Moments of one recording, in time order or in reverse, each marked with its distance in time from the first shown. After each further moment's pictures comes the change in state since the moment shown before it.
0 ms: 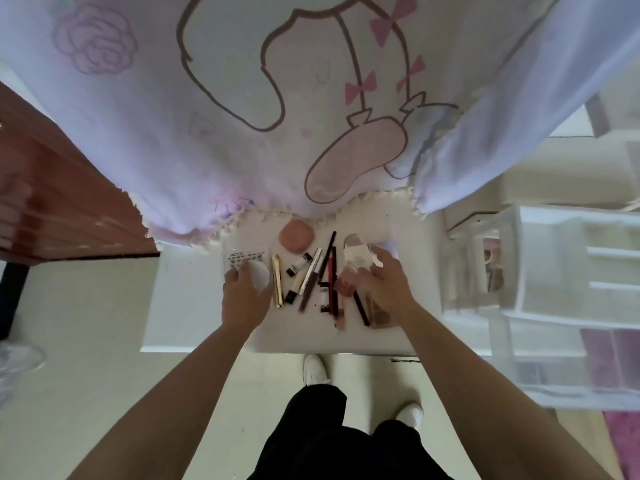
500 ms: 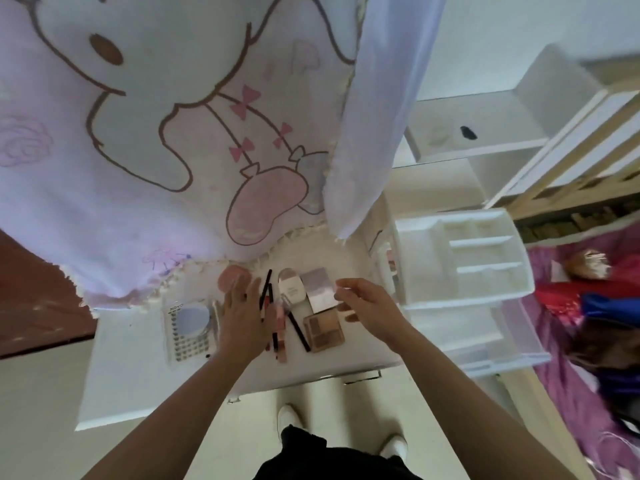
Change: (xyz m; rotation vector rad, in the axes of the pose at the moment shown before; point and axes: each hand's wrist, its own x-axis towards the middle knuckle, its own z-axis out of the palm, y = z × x) left_hand -0.048 0.107 0.032 0.241 0.024 0.490; right_hand -0.095 -0.008 -0.113 0.284 -0.019 -0.059
